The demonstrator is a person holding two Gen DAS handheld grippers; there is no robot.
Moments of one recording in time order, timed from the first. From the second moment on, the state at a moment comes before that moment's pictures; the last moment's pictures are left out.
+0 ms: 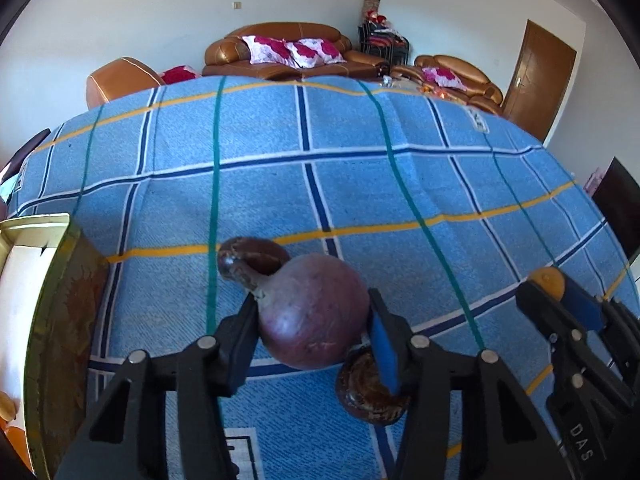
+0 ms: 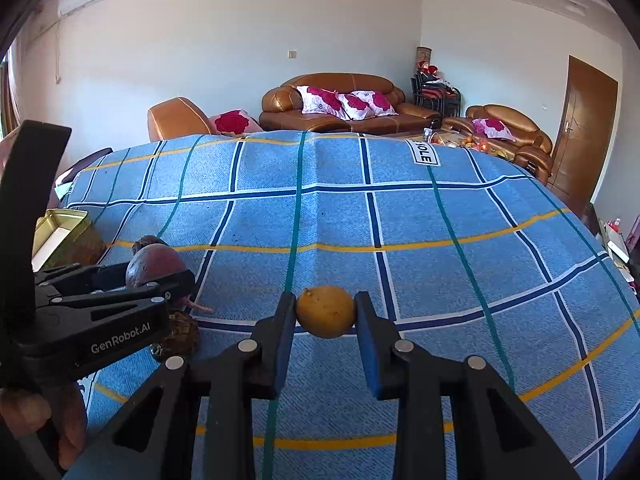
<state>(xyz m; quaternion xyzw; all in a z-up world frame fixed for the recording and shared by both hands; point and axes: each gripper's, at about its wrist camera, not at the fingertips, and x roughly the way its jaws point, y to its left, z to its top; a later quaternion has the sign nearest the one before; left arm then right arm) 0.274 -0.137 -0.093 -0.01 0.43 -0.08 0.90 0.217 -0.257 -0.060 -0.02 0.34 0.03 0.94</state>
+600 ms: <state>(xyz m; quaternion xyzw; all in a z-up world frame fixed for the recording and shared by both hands) 0.259 -0.128 -0.084 -0.01 0.39 -0.09 0.92 0.211 -0.255 -0.056 -0.02 0.32 0.03 0.95</state>
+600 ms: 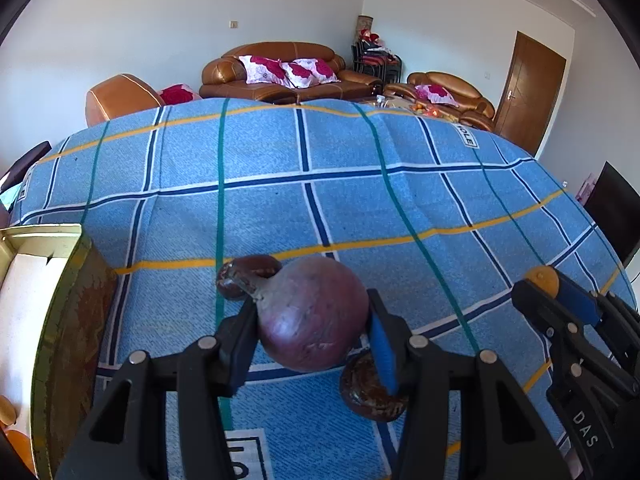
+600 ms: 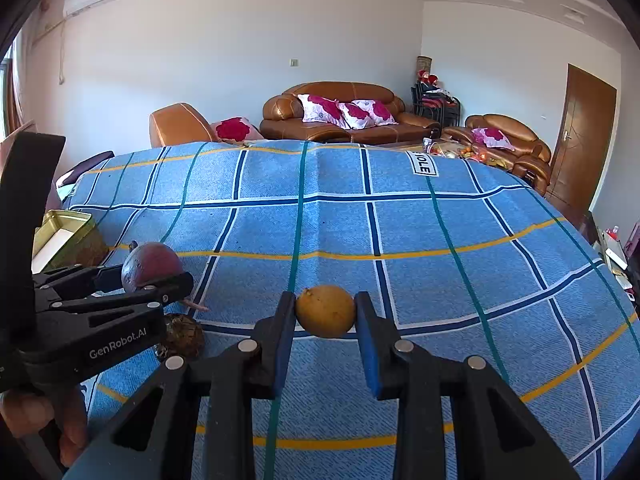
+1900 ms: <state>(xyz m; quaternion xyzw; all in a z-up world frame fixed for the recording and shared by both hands) 0.226 -0.144 -0.058 0.04 0.29 -0.07 0.96 0.188 -0.252 -0.040 -0.03 0.25 0.03 0.97</state>
